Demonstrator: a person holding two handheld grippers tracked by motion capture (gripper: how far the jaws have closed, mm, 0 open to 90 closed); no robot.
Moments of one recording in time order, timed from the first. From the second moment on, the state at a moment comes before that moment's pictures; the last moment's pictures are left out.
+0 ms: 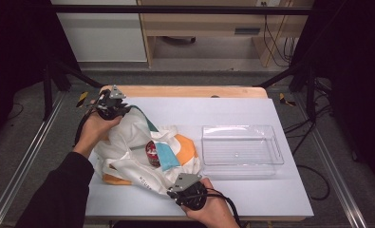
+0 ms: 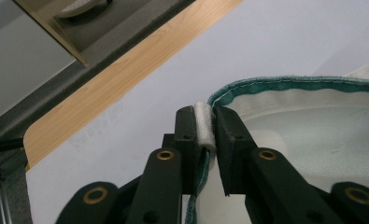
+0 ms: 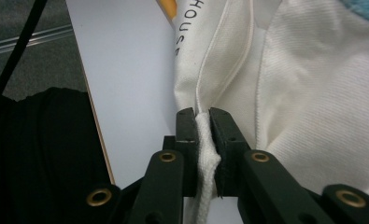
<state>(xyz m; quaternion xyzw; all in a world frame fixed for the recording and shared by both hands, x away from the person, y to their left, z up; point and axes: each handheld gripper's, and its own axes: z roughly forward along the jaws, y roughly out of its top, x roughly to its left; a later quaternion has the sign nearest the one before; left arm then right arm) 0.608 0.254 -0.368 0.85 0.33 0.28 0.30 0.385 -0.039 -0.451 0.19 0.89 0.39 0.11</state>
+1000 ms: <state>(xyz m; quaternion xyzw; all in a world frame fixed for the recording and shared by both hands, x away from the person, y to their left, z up) 0.446 0.272 -0.348 0.83 0.32 0.30 0.35 0.428 -0.018 -0.342 0.20 0.88 0.39 0.20</state>
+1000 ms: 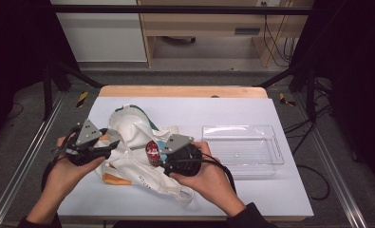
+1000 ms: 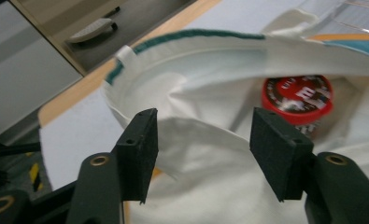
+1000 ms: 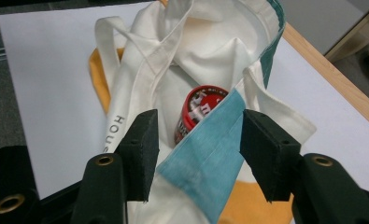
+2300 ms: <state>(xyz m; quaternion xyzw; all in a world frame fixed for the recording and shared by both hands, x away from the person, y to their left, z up) 0.437 0.256 -0.425 0.82 0.36 0.23 0.39 0.525 -0.009 -0.366 0.25 0.90 0.27 0.21</state>
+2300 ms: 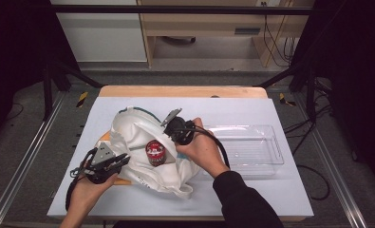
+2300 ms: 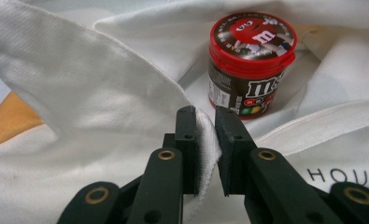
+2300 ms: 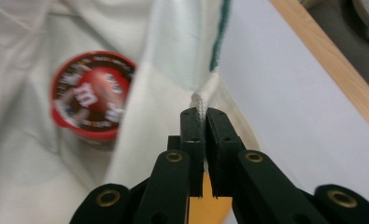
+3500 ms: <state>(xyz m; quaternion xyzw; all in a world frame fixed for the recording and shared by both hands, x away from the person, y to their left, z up) 0.416 0.267 -0.432 0.82 0.35 0.24 0.38 0.543 -0.046 -0.342 0.28 0.88 0.32 0.22</state>
